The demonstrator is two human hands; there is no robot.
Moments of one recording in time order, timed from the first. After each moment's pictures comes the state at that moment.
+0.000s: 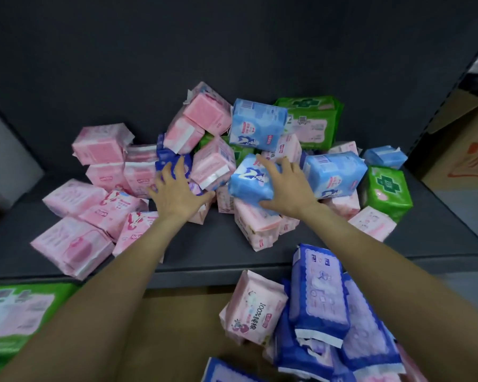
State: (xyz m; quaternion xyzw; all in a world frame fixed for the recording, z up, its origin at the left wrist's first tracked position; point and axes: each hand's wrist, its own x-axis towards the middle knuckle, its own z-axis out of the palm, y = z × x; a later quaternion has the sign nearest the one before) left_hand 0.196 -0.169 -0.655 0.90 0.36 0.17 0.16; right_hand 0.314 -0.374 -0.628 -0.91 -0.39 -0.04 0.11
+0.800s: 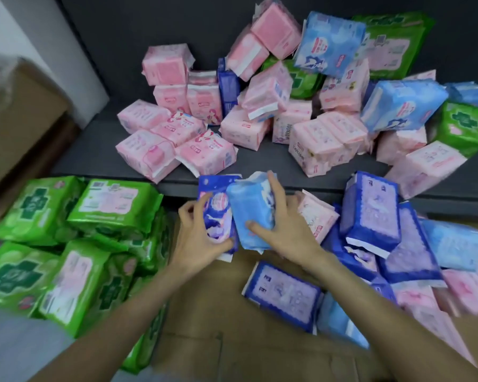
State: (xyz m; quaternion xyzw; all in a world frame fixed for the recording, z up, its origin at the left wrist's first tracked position) left_hand -0.054 -0.234 -0.752 0.86 0.30 0.17 0.39; right_hand 0.075 -0.384 -0.704 -0.83 -0.36 0.19 0.38
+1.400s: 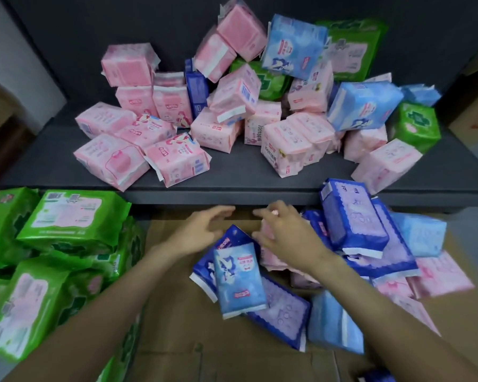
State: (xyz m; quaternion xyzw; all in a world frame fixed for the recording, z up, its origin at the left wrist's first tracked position) left_hand 0.004 -0.227 -0.747 0.87 0.13 -0.05 0.48; right_hand 0.096 -0.422 -0.706 -0.88 -0.44 0.10 0.13
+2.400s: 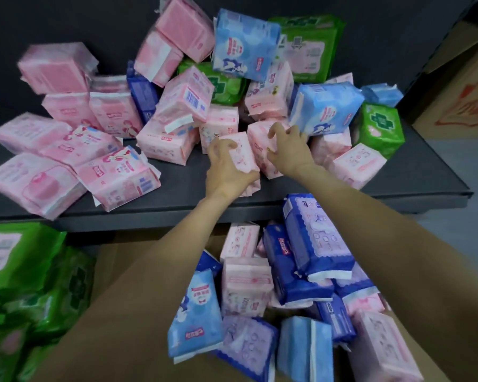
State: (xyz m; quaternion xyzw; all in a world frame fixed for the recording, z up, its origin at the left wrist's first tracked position) left_hand 0.194 -0.293 -0.709 0.86 0.24 0.15 0.43; right_hand 0.303 -0.396 -0.689 -0.95 -0.26 0.01 0.16
